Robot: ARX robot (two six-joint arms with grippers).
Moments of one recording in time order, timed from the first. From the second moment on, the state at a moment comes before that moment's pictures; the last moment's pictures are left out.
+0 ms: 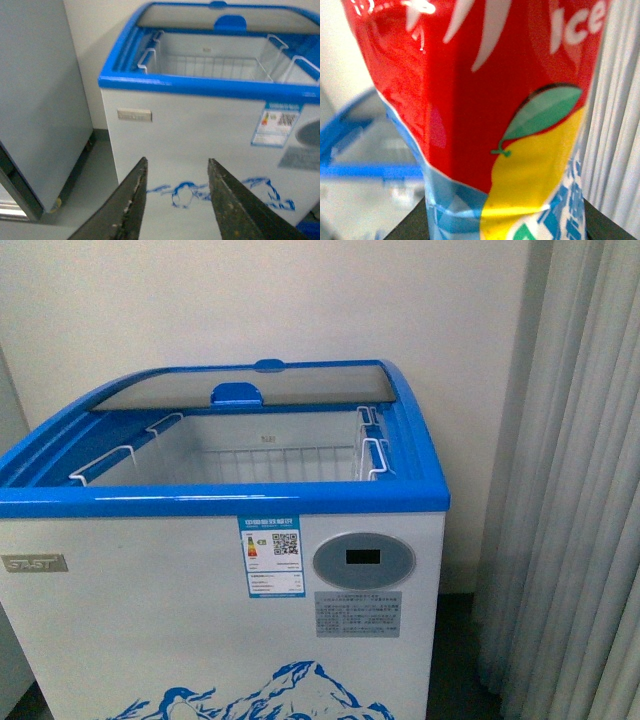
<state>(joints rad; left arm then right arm) 0.00 0.56 0.11 0.38 0.00 -0.01 0.04 0.68 1.02 -0.71 -0.04 0.00</state>
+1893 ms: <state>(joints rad) 0.00 0.01 0.01 0.00 0.00 0.00 0.42 1.89 1.83 -0.38 0.29 -0.56</state>
